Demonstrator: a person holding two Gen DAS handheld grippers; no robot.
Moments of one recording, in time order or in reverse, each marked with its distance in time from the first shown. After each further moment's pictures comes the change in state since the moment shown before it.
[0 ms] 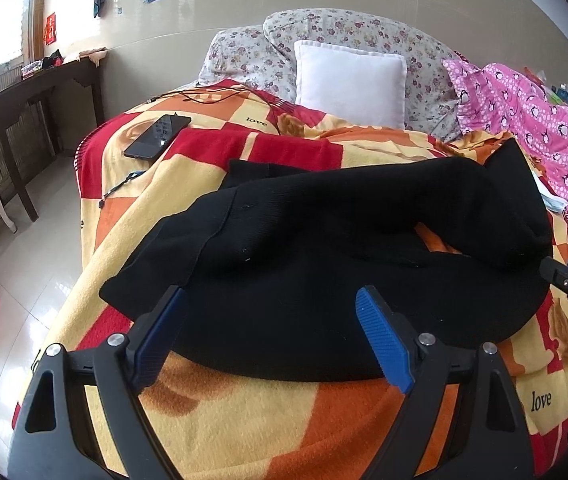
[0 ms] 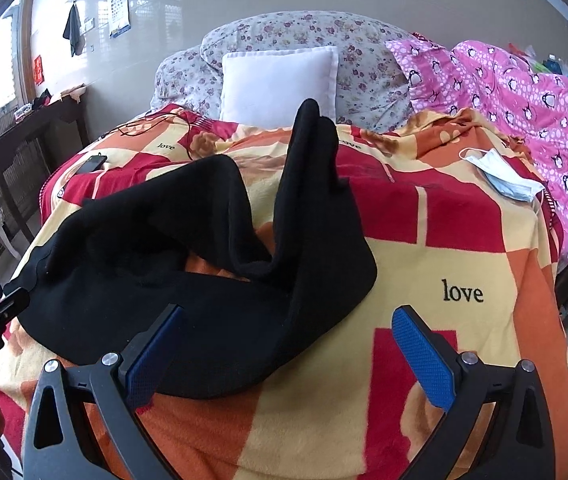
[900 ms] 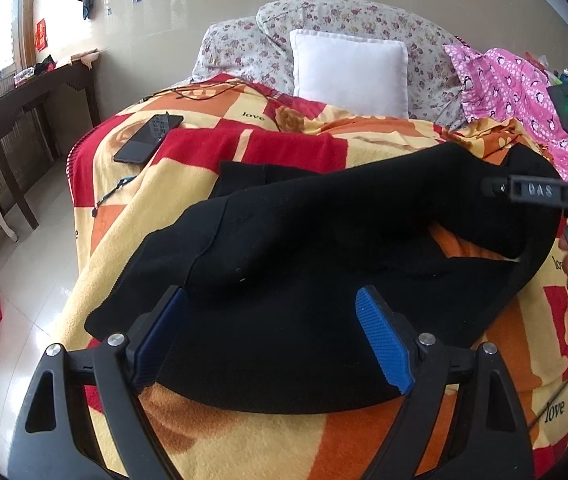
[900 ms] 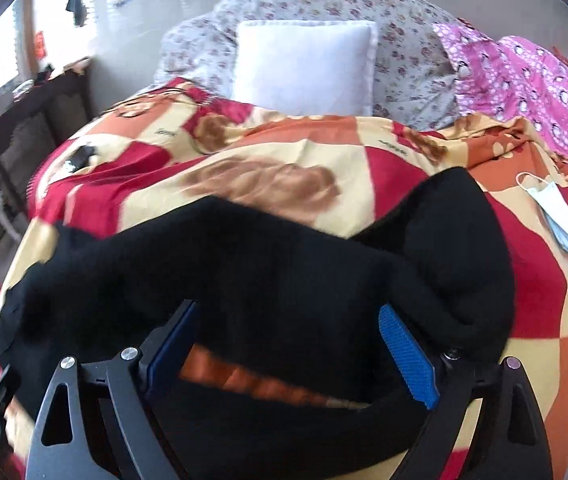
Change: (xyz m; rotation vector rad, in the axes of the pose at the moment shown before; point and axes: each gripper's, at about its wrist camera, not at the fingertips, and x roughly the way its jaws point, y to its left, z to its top) left arm 0.028 -0.003 0.017 0.037 0.038 0.020; right arm 0.116 0.027 0.093 -0.047 0.111 0.018
